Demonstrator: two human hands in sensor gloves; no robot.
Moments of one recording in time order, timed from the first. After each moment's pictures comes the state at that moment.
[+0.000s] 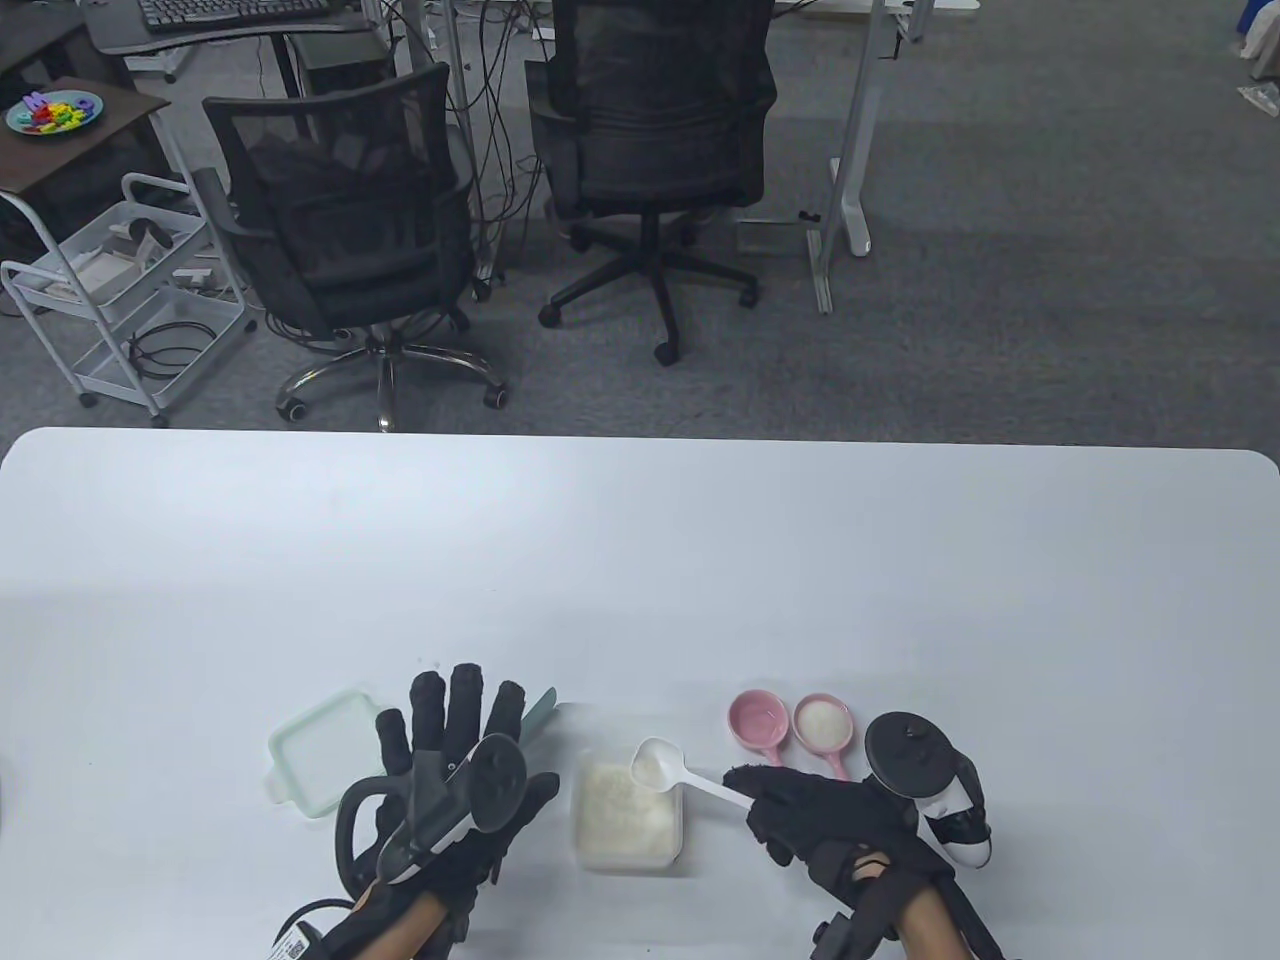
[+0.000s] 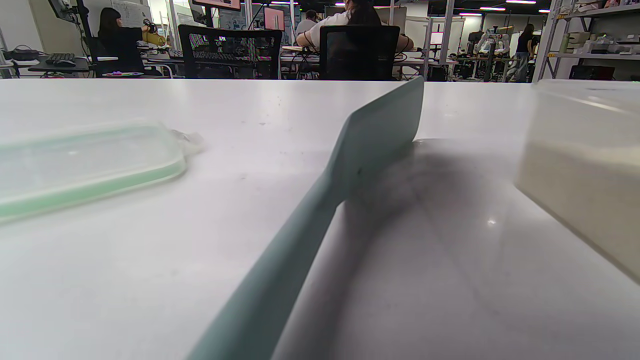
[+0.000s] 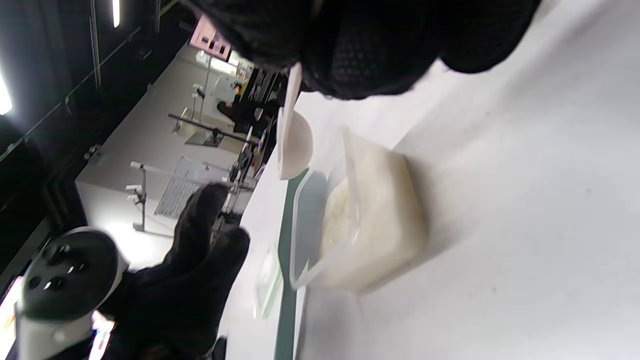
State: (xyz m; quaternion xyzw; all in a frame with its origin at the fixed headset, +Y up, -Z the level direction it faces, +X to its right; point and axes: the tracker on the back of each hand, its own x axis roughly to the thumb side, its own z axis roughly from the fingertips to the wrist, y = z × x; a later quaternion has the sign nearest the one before) left_hand -0.173 -0.715 -0.283 -0.05 -0.02 0.01 1.00; right_hand 0.181 -0.722 -0.288 0.10 0.22 0.81 0.53
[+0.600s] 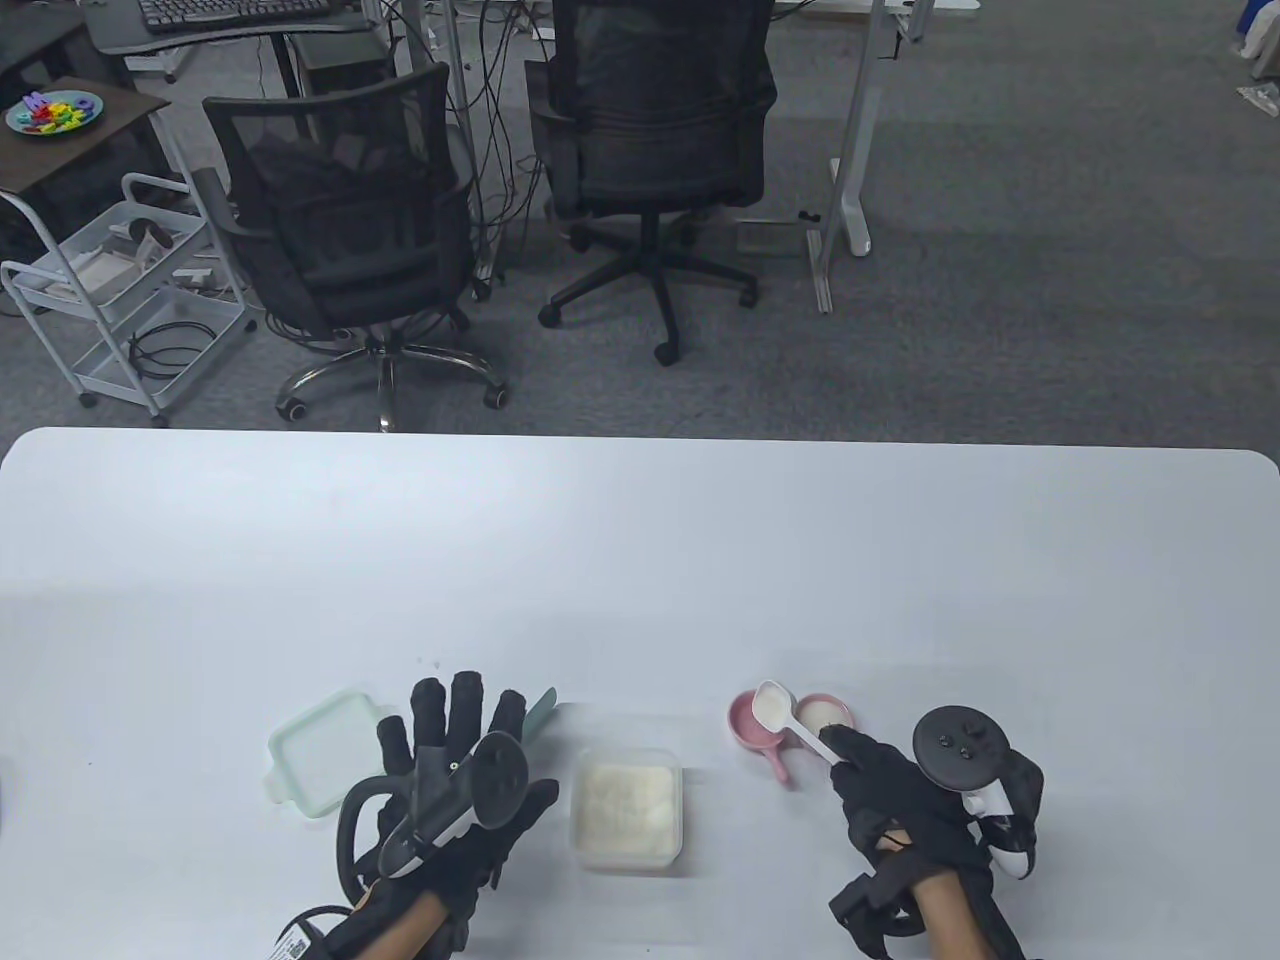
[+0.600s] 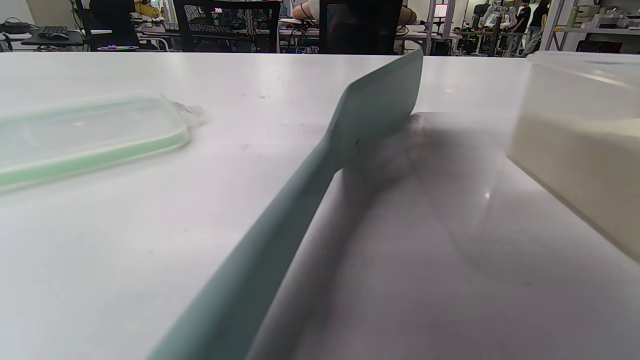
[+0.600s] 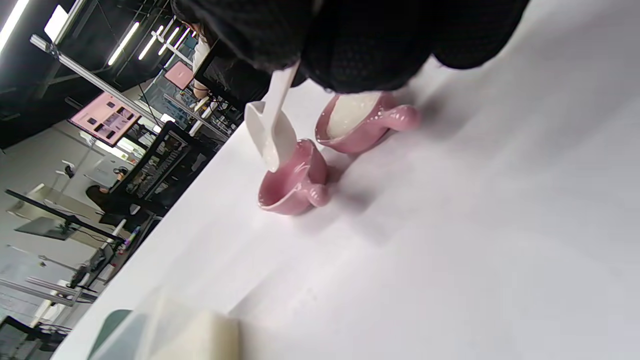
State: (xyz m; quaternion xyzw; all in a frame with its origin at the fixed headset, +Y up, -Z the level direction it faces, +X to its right) left_hand -0.171 -0.715 -0.282 -0.09 -0.02 0.01 1.00; right_hand 0.223 -0.723 -0.294 -0.08 0.13 0.90 0.40
